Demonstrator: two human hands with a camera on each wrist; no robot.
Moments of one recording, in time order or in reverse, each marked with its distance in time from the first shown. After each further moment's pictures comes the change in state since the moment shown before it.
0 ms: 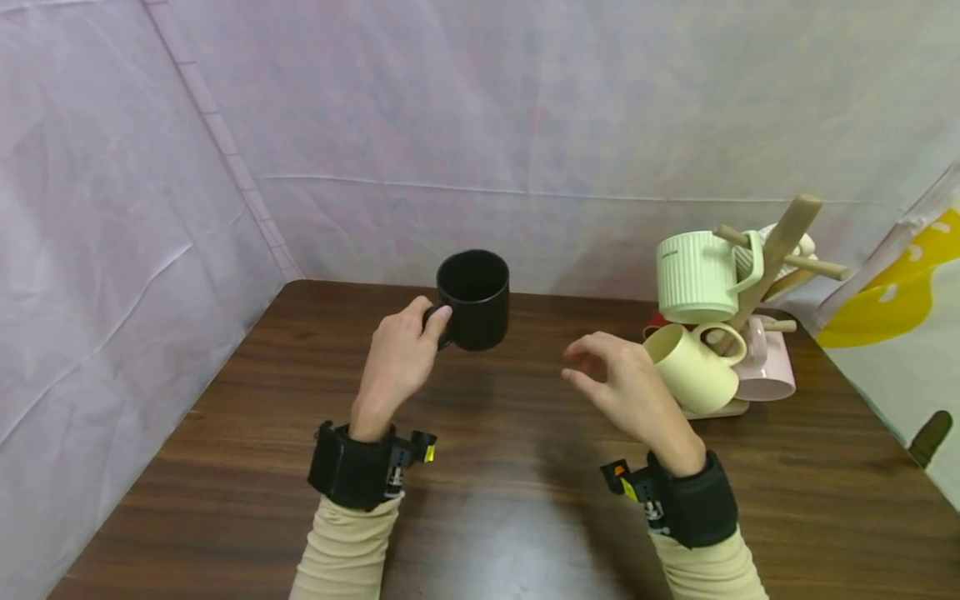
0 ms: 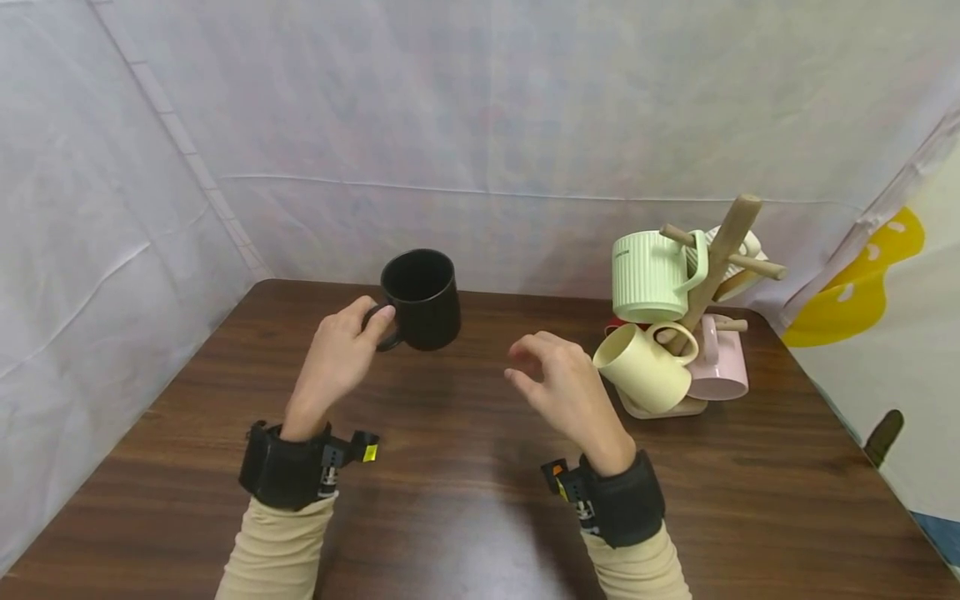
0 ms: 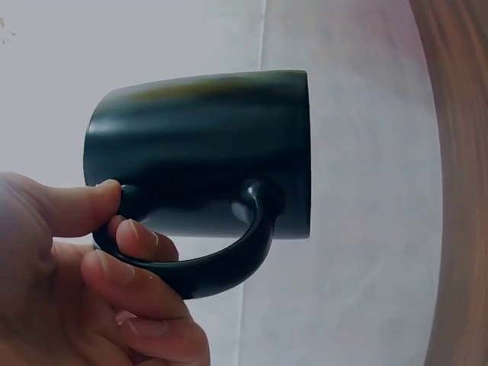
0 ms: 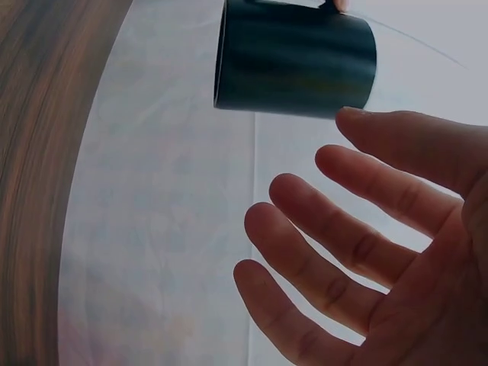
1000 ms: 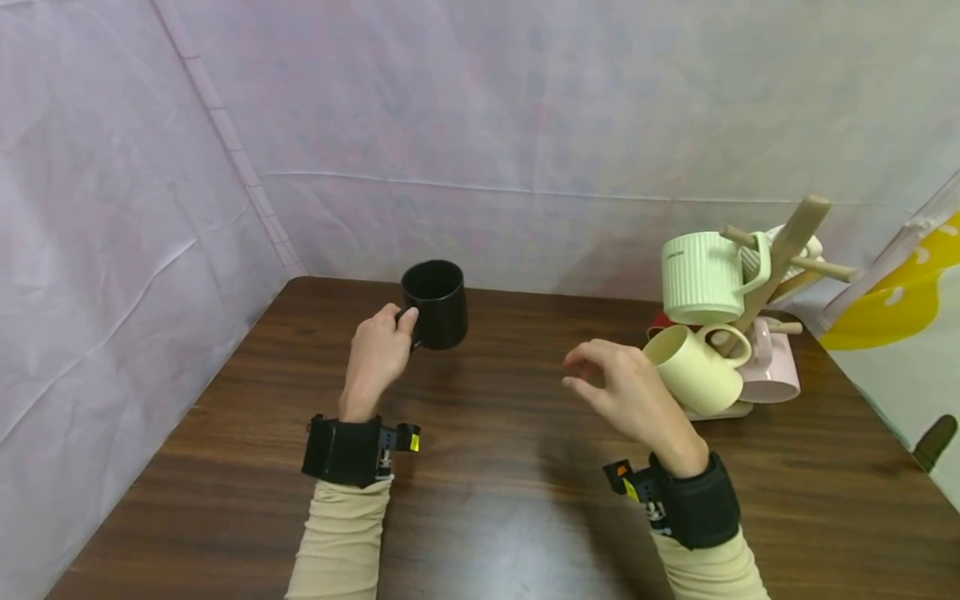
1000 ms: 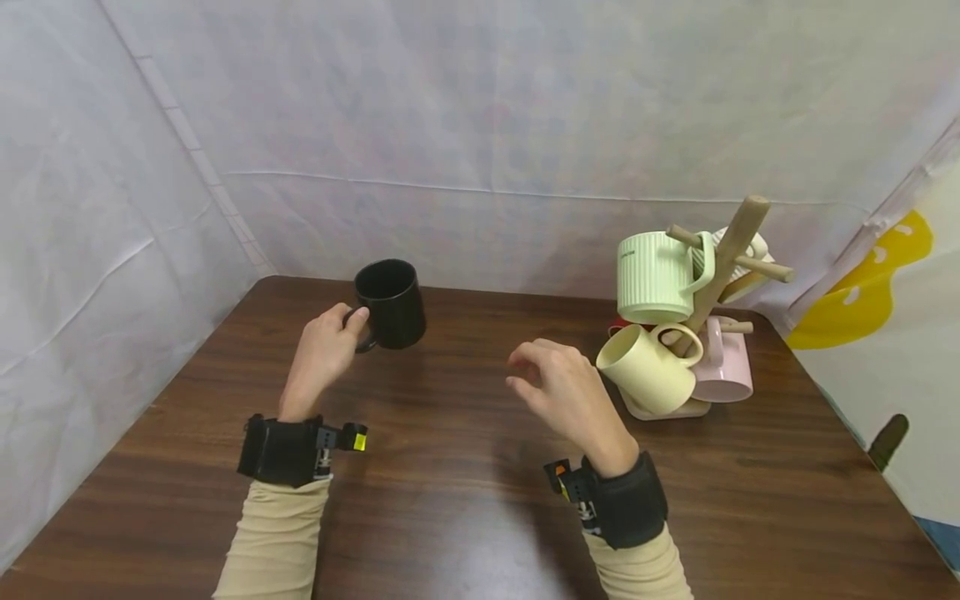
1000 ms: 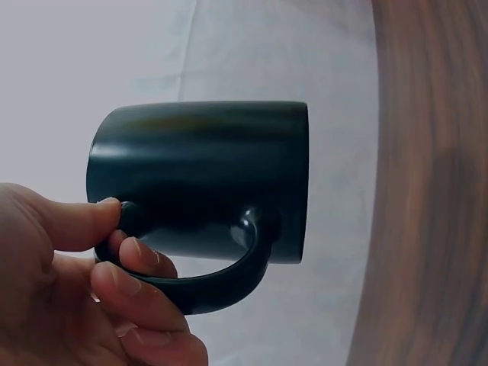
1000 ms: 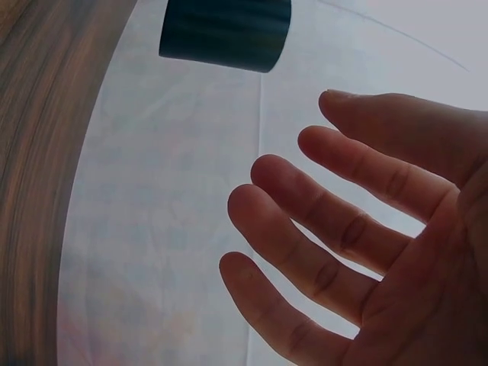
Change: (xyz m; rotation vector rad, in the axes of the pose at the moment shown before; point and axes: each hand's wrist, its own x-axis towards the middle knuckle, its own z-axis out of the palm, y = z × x) left_hand 0.016 -0.048 0.001 0.033 -0.013 -0.209; right_hand 0.000 0.001 0.002 -0.060 -0.060 -0.060
